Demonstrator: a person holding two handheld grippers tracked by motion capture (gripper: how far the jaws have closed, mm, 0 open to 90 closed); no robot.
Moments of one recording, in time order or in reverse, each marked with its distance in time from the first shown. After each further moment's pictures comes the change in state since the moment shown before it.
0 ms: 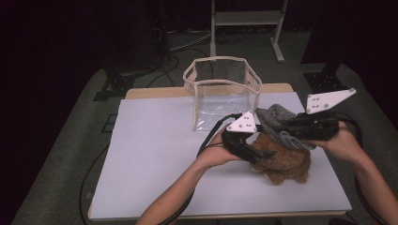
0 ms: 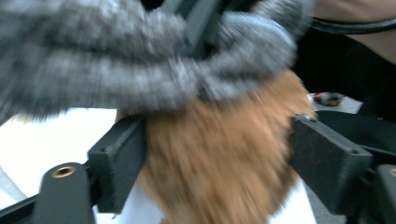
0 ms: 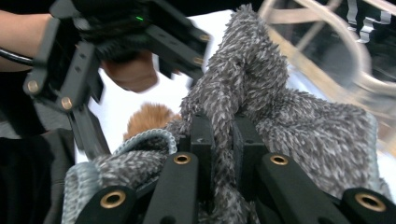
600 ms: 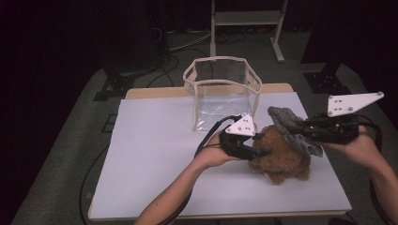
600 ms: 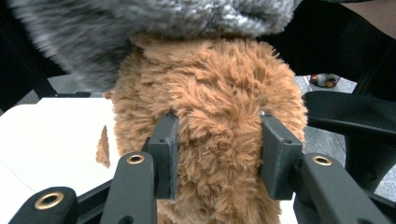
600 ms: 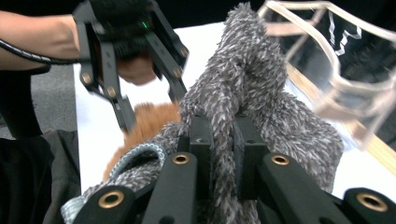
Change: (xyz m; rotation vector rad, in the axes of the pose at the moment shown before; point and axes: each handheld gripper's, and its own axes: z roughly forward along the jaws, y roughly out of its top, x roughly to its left) left arm -0.001 -0.001 -0.008 0.054 -0.030 0.036; right arm 0.002 -0.018 -0.042 -0.053 -0.060 0.010
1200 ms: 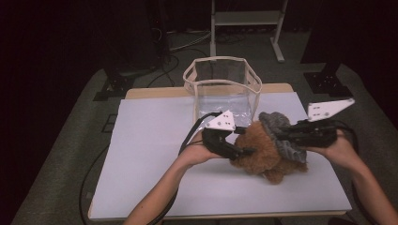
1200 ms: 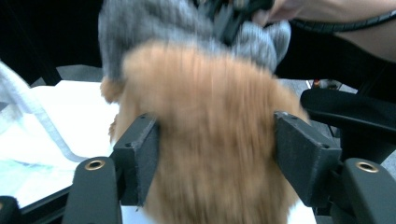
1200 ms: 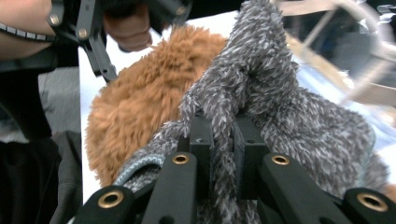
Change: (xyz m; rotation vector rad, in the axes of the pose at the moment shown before) left arm 0.010 -0.017 -0.040 -0.020 0.020 -0.073; right arm -0.003 -0.015 0.054 0.026 0.088 0.031
